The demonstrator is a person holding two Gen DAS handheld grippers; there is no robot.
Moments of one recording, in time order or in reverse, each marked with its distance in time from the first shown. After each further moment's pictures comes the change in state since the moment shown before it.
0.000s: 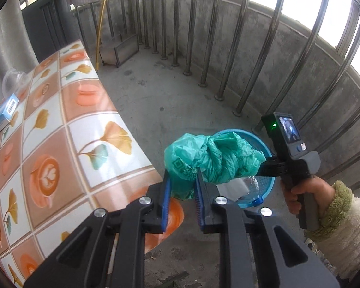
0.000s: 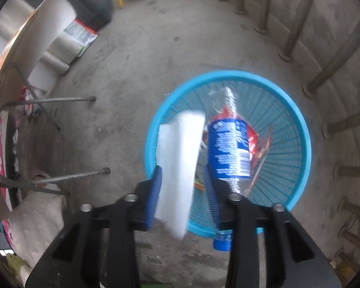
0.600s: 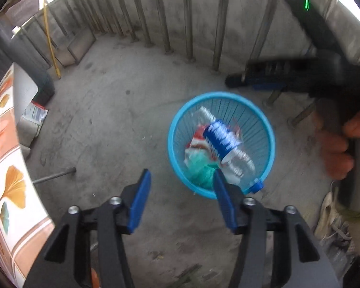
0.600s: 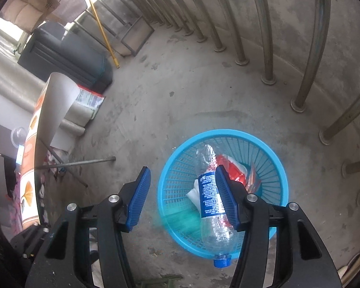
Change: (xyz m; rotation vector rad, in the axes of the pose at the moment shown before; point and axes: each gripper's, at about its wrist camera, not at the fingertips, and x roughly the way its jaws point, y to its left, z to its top) left arm 0.084 -0.083 0.017 0.246 0.170 -0.023; right arm -0.068 -0.047 0.028 0.190 -0.244 0.138
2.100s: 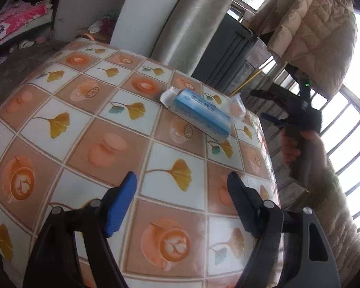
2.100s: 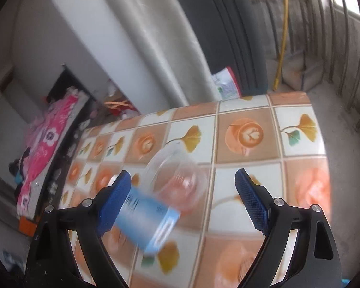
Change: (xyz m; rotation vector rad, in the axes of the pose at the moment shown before) left arm -0.212 0.375 -0.269 -1.114 -0.544 0.151; right arm 0.112 0.553 0.078 -0.618 0.043 0.314
